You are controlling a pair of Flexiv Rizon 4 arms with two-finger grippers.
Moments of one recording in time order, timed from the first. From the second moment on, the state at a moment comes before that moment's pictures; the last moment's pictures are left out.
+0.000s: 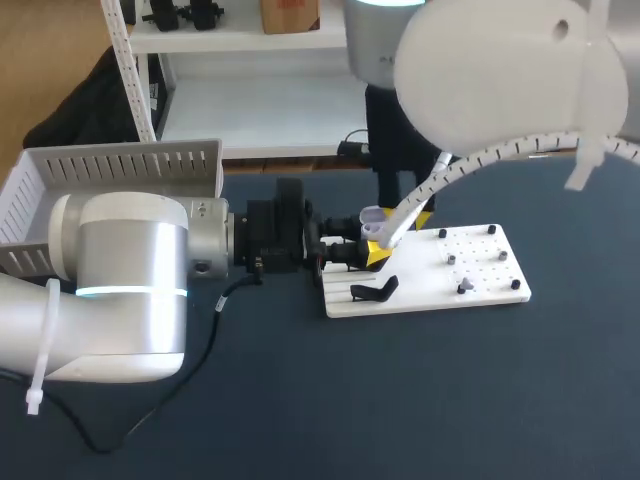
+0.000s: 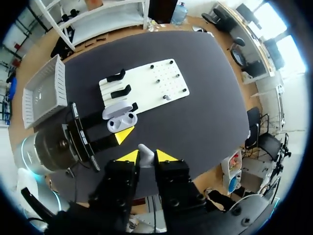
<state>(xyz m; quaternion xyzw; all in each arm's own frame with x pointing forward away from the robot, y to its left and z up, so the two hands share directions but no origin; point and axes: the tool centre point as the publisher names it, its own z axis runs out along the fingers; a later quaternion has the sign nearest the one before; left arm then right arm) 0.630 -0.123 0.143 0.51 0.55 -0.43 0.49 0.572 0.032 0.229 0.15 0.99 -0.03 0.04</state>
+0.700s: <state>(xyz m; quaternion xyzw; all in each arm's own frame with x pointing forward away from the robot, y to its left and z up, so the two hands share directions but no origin) 0.630 -0.123 0.143 0.51 0.55 -0.43 0.49 0.569 0.048 0.228 0.29 0.95 -0.05 0.05</state>
